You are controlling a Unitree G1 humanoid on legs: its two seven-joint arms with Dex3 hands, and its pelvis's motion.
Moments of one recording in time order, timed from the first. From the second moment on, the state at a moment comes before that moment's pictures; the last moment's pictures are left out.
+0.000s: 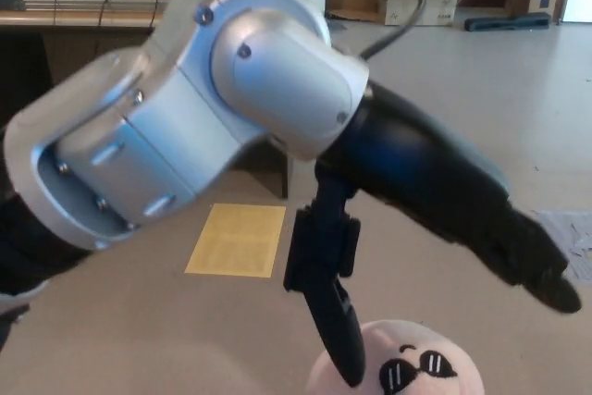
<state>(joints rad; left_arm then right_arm) -1.55 0.68 -0.68 -0.30 -0.13 0.36 -1.24 -0.31 -0.30 0.07 1.00 -0.25 -0.61 -0.14</state>
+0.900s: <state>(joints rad) -1.43 0.68 -0.67 -0.34 0.04 0.37 -1.27 -0.33 -0.29 0.04 1.02 -0.23 -0.59 -0.10</state>
